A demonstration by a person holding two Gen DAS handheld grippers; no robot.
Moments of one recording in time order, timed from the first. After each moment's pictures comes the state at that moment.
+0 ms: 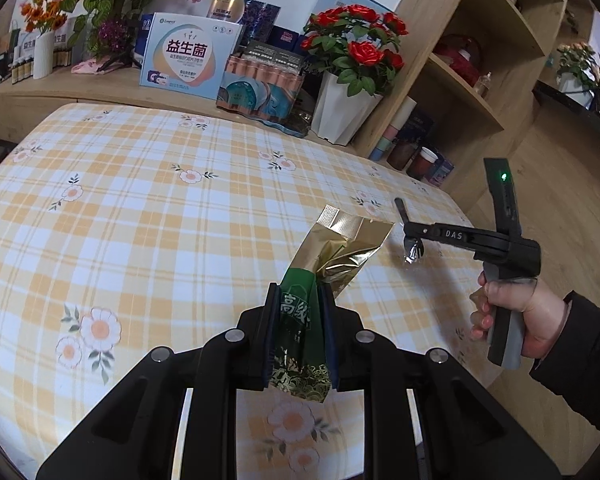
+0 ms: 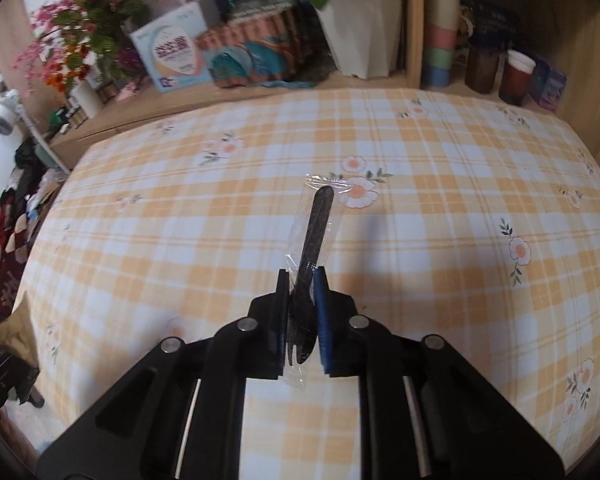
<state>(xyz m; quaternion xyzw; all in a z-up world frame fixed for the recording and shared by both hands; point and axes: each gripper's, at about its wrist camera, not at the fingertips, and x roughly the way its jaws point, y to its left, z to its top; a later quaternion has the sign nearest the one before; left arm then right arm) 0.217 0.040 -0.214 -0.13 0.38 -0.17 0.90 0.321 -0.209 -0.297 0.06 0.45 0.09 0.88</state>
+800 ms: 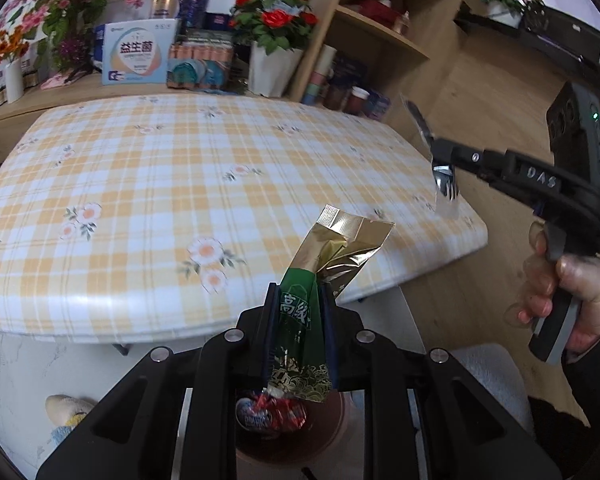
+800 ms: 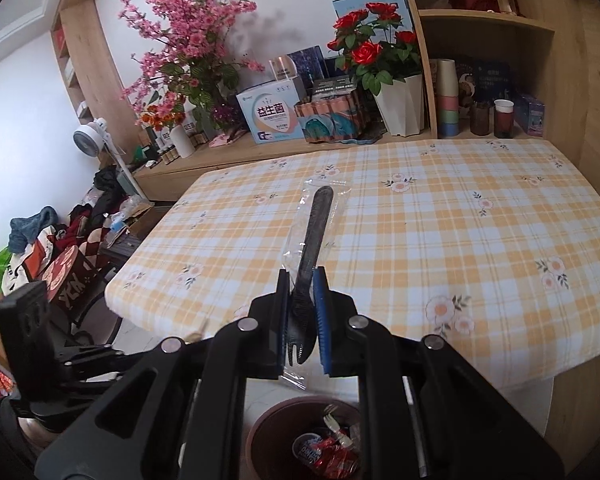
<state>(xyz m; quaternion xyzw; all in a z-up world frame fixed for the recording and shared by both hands) 0.040 -0.009 -0.200 -0.06 0.41 -0.25 0.88 0.057 -0.219 -0.206 0.11 0.33 0.18 0.92</state>
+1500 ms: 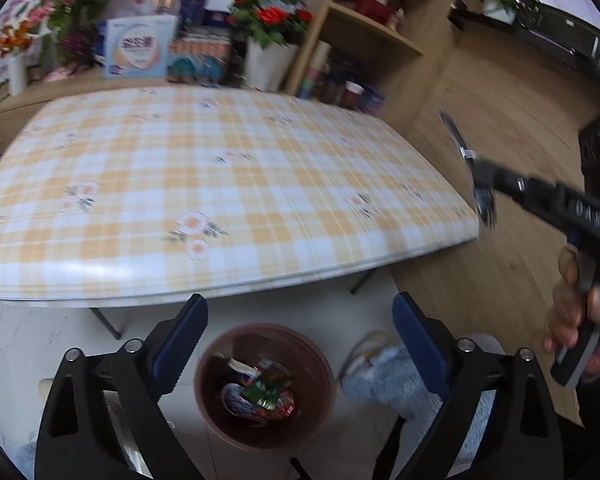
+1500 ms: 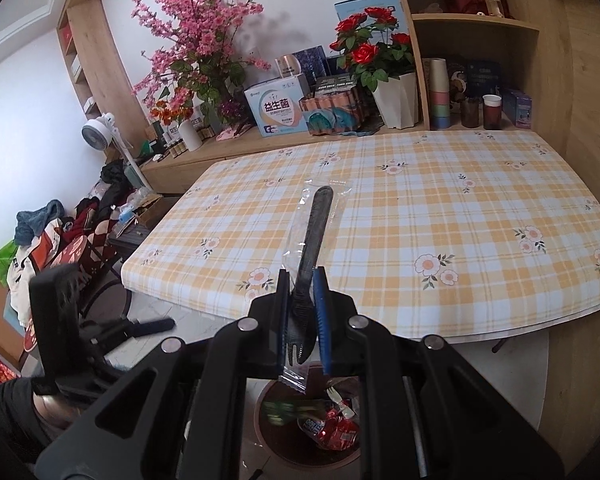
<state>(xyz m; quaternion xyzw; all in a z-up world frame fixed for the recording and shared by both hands) 0.005 -0.010 -0.194 -0.07 0.40 -0.22 0.89 -0.020 -0.229 -0.199 0.10 0.34 0.18 0.92</state>
